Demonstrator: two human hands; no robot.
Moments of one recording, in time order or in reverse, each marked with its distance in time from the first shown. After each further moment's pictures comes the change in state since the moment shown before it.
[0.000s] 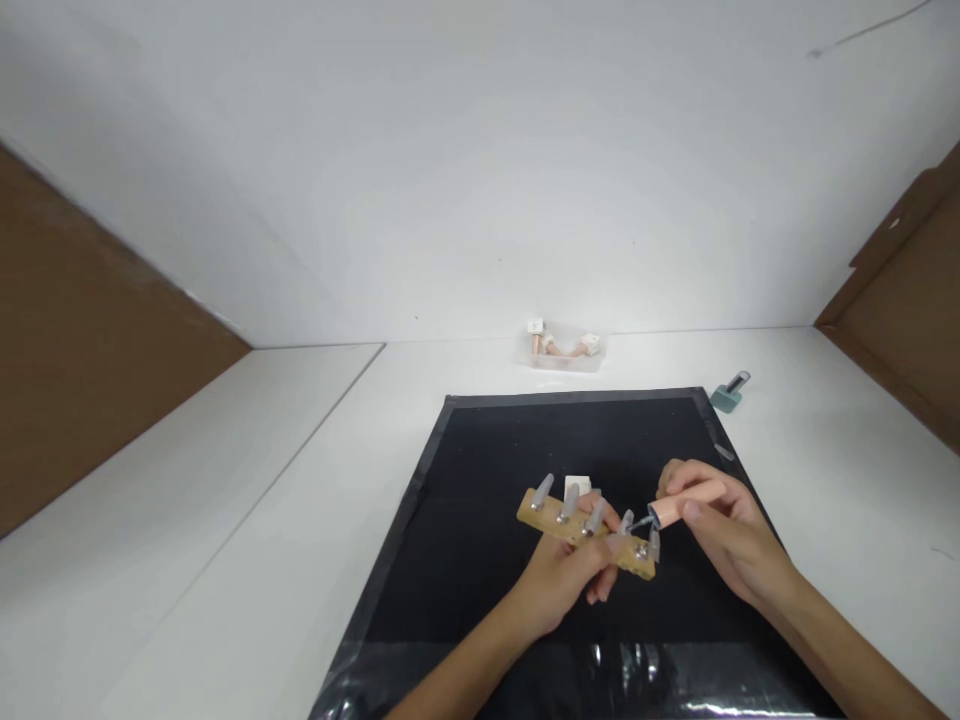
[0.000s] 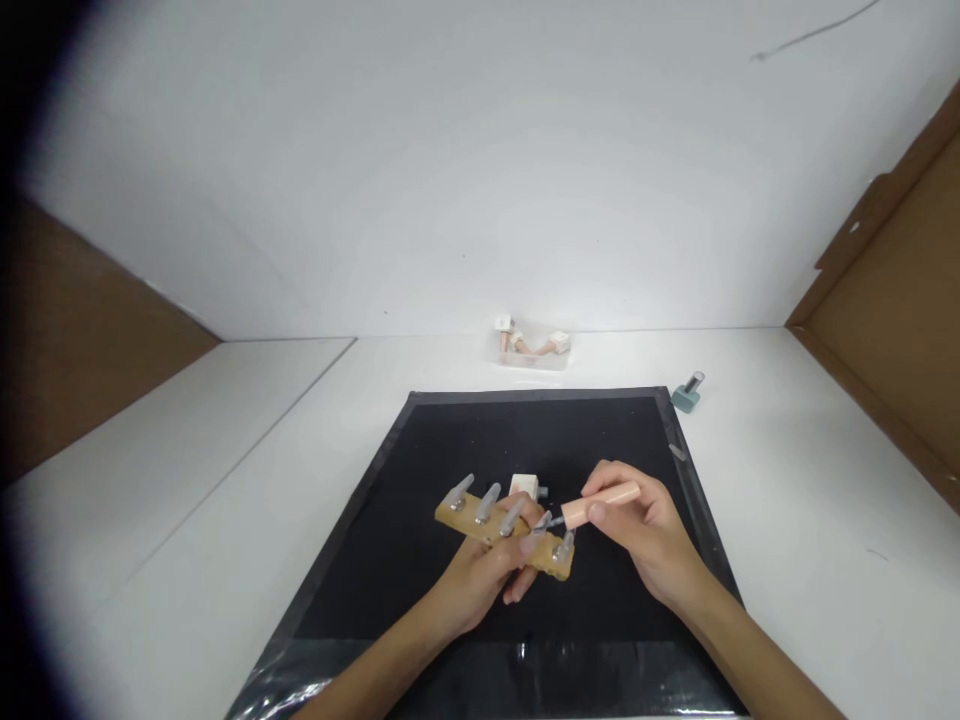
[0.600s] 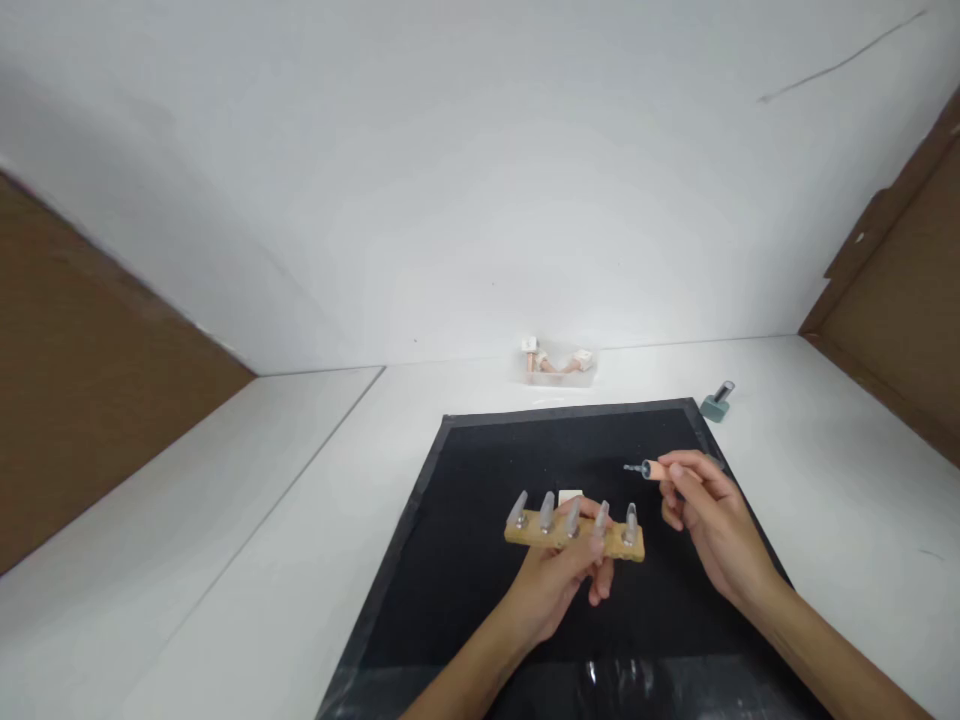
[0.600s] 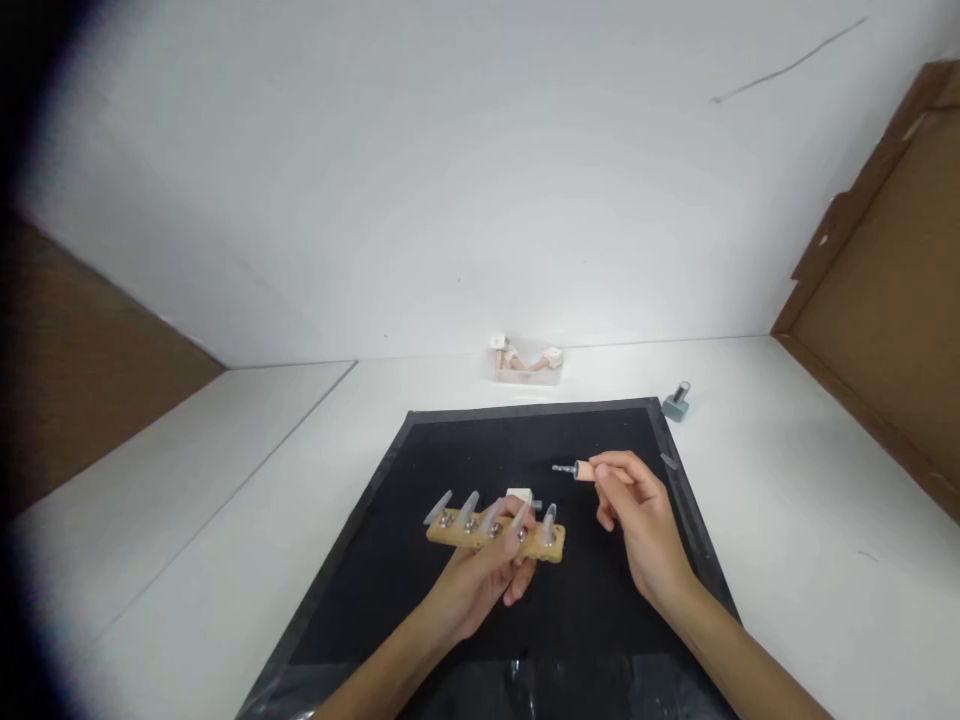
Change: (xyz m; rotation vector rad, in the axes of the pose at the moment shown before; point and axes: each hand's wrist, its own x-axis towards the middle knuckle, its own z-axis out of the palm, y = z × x) left_hand 0.000 0.004 0.006 -0.211 -0.011 0.014; right_hand 0.003 0.003 0.006 0.063 0.367 0.053
